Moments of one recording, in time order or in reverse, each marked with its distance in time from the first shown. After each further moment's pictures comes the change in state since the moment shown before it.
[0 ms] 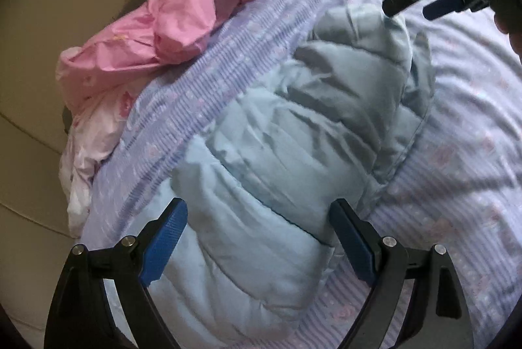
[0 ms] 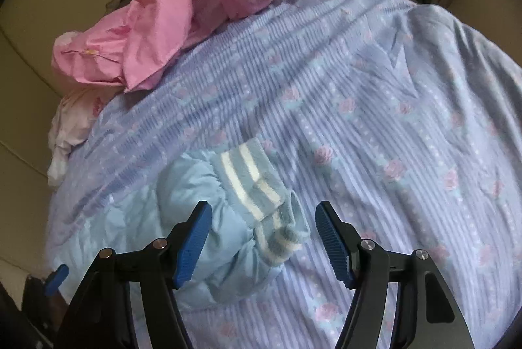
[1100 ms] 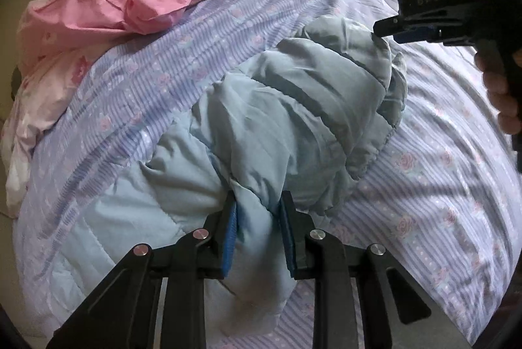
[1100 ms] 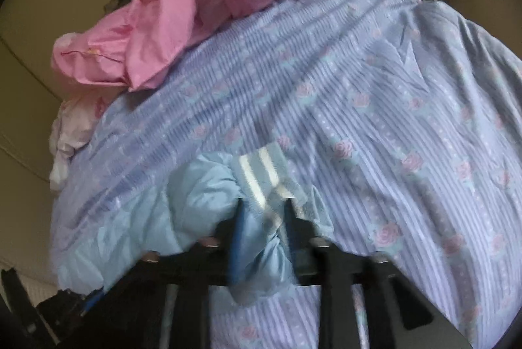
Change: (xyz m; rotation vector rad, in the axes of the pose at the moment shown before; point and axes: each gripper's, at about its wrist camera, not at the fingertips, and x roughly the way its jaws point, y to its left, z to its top) left arm 0.011 0.038 -0.010 -0.128 0.025 -0.330; right arm 0.002 0.016 -0.001 0.025 0.000 -0.006
